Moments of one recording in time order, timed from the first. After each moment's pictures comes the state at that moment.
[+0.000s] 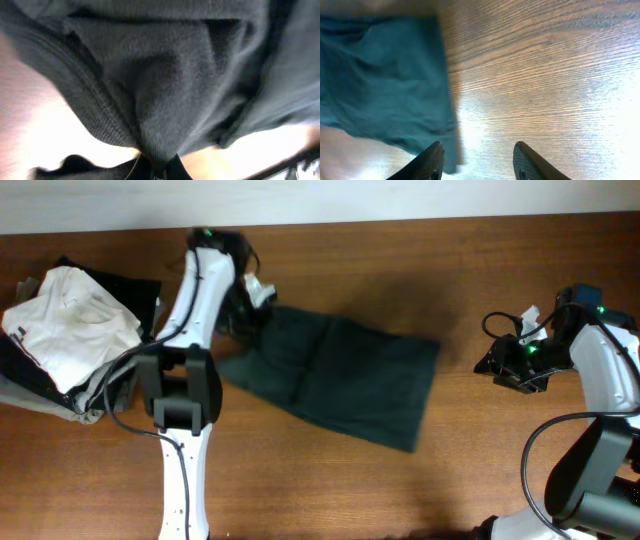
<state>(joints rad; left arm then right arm) -0.17 2.51 2.42 -1.68 0.25 0.19 -0.36 1.74 1.31 -1.13 -0.42 0.04</state>
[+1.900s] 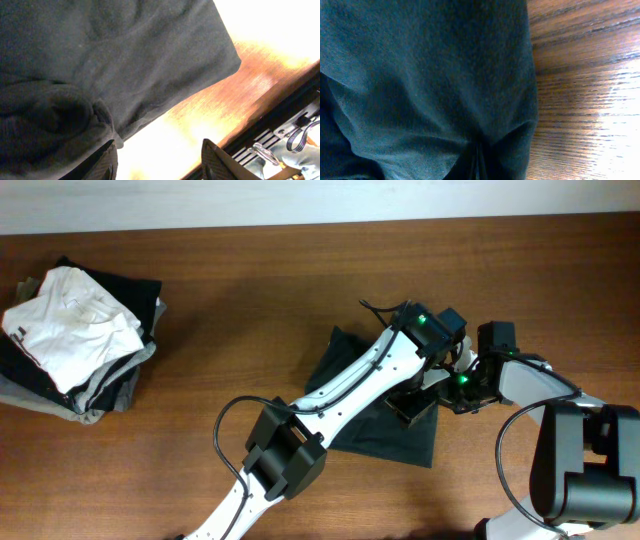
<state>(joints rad) -0.92 2.44 2.40 -1.65 0.20 0.00 -0.12 1.77 0.89 -0.55 -0.49 0.24</state>
